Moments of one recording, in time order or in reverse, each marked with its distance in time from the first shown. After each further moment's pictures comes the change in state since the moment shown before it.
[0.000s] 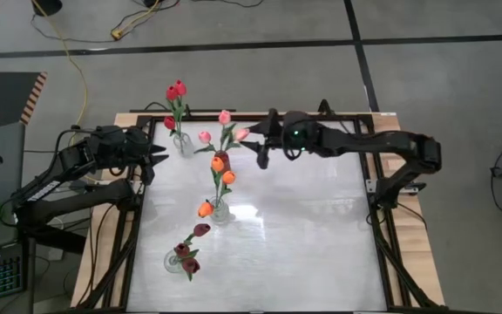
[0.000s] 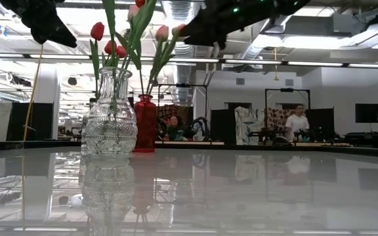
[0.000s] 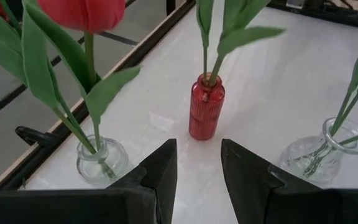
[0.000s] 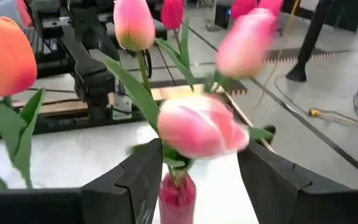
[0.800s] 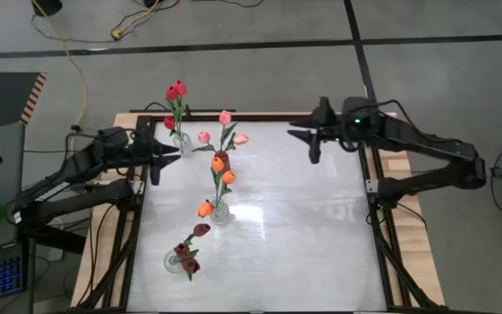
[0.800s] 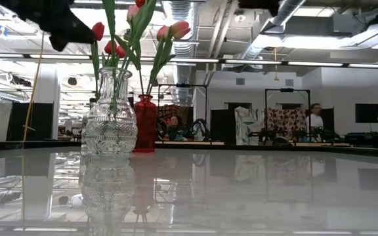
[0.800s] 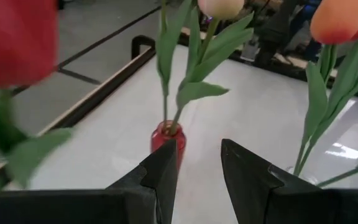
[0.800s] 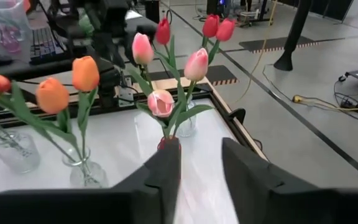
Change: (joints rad) left arm -0.004 -0.020 -0.146 0.327 0.147 -0.082; right arm -0.037 -0.469 0.000 -0.525 0.002 0.001
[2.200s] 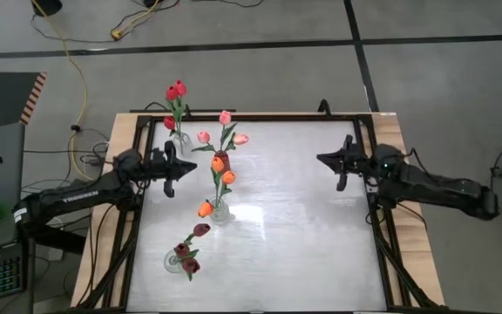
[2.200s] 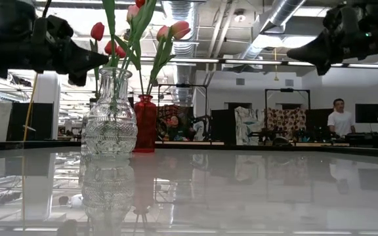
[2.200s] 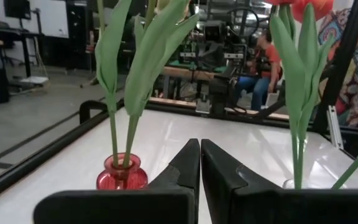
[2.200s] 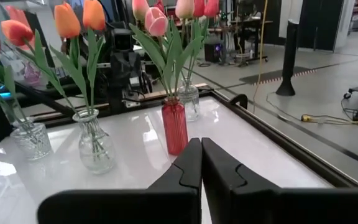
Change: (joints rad) left arm -0.015 -0.001 -0.636 1.061 0.193 -0.052; right arm -0.060 -0.708 -0.949 0.472 -0.059 0.115
